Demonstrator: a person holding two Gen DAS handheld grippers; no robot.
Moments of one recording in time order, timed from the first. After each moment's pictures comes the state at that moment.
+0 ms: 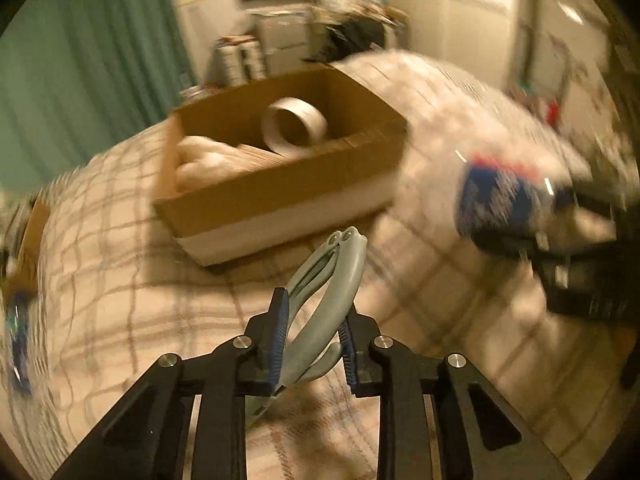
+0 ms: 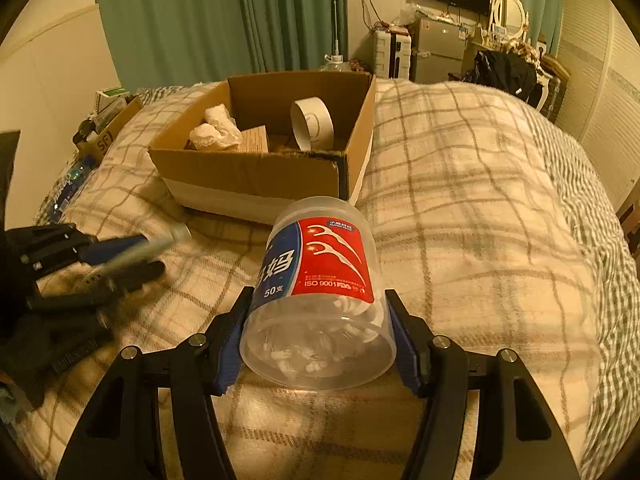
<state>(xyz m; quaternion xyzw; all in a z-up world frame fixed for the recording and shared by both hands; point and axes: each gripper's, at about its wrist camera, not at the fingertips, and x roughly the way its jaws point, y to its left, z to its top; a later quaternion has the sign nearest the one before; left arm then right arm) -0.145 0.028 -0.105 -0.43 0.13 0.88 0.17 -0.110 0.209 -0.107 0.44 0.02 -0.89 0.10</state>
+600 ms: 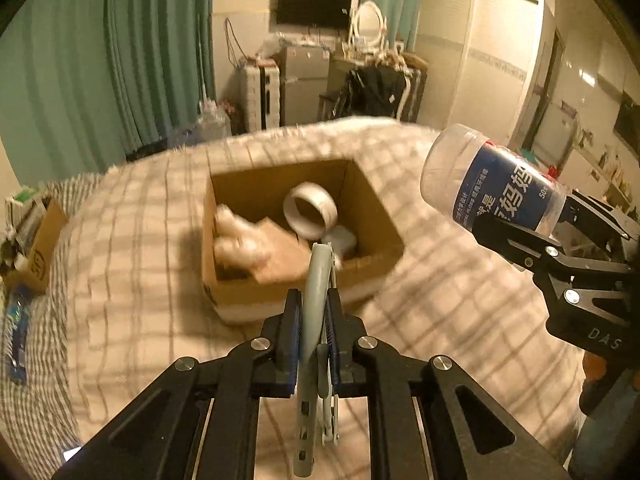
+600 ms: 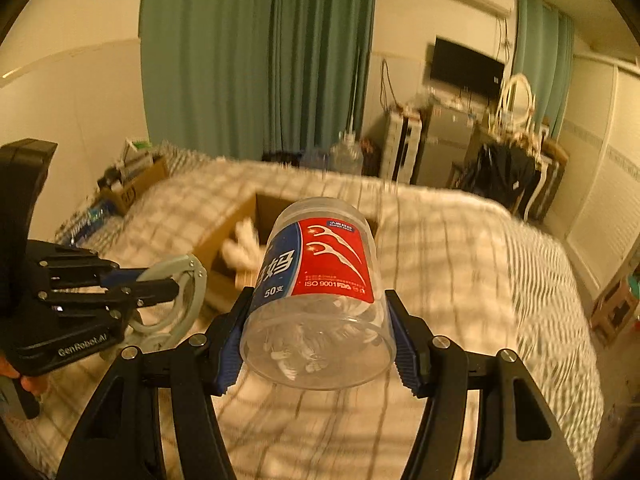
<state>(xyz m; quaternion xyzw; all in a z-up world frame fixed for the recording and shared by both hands) -0.160 0.018 -0.008 -0.39 0.05 0.90 0.18 -0.118 0.192 0.017 0.31 0.08 -0.94 0.12</state>
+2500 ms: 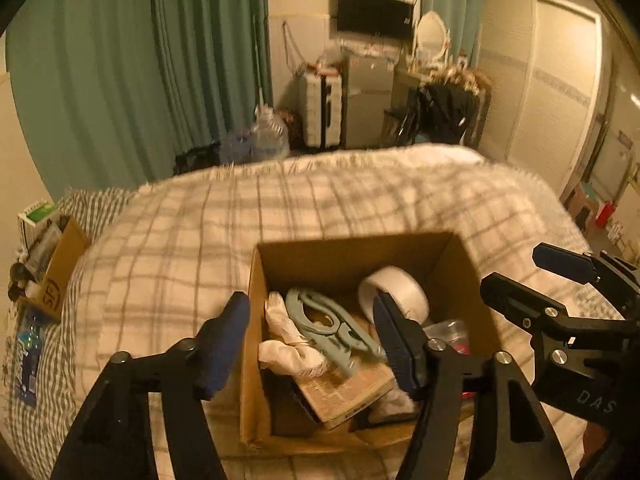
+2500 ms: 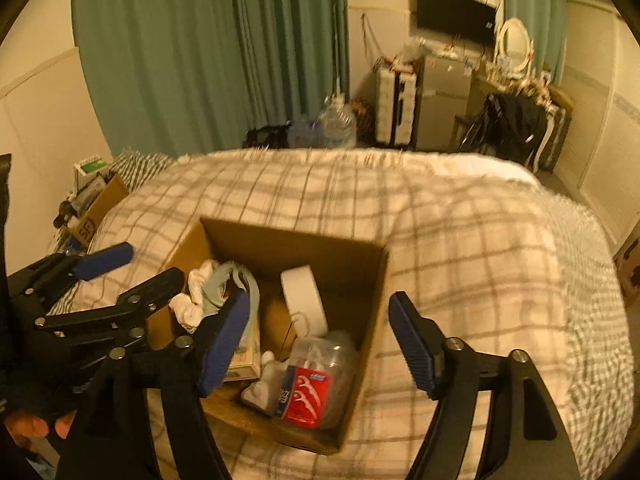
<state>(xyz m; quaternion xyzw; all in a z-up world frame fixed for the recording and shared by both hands) -0.289 0.026 -0.025 -0.38 0.03 0.92 0.07 -0.278 0.181 -0.018 0.38 0.02 -0.92 0.10</state>
